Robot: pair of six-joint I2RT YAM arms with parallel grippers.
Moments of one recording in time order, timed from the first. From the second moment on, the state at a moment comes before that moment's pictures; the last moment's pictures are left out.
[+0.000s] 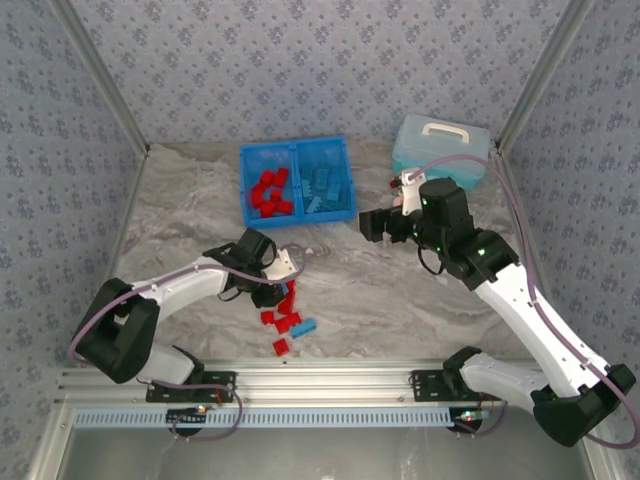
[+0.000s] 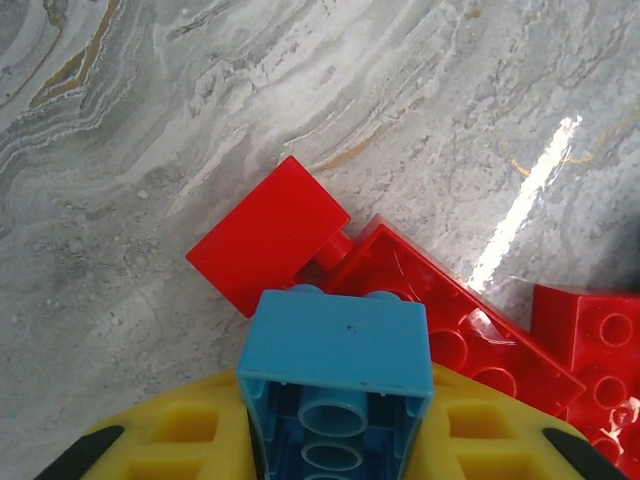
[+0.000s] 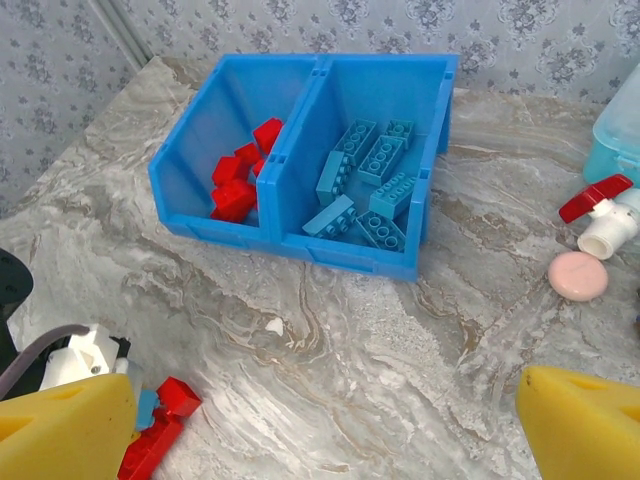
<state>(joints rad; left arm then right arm) -0.59 1.42 0.73 -0.51 0.24 0.42 0.55 1.05 1.17 -0.63 -0.01 0.22</state>
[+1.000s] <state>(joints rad) -0.59 2.50 2.71 -1.01 -0.11 -0.38 0.51 0.98 1.18 -0.72 0.03 0.38</state>
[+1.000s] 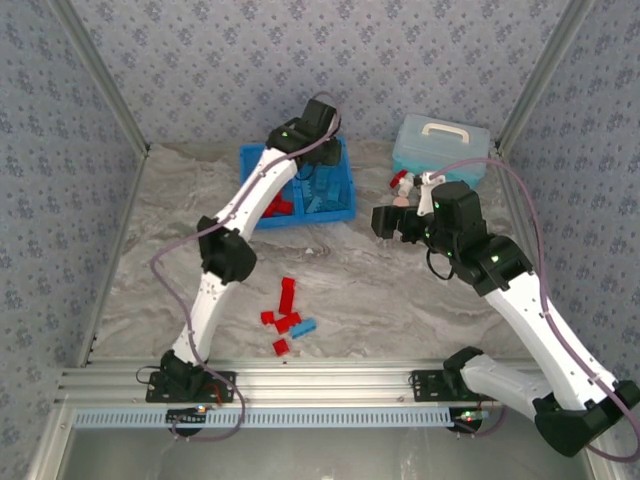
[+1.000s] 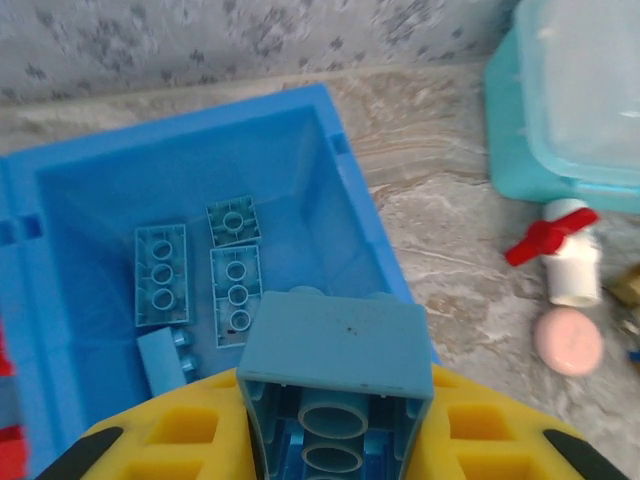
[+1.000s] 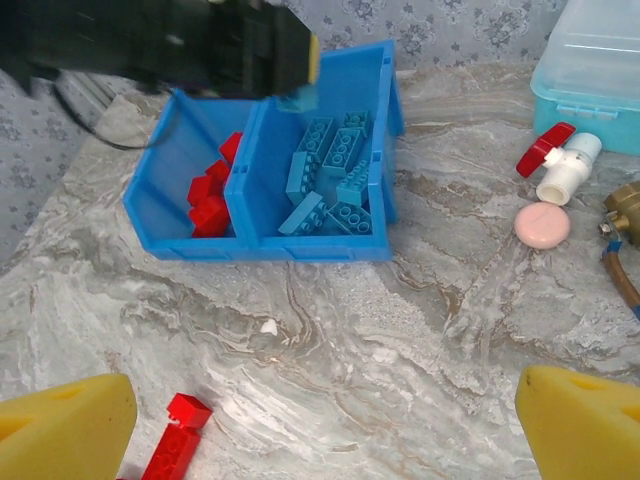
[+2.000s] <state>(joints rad) -0.62 1.99 2.19 -0.92 -0.06 -0.39 0.52 1.00 1.13 -0.76 0.02 0.42</state>
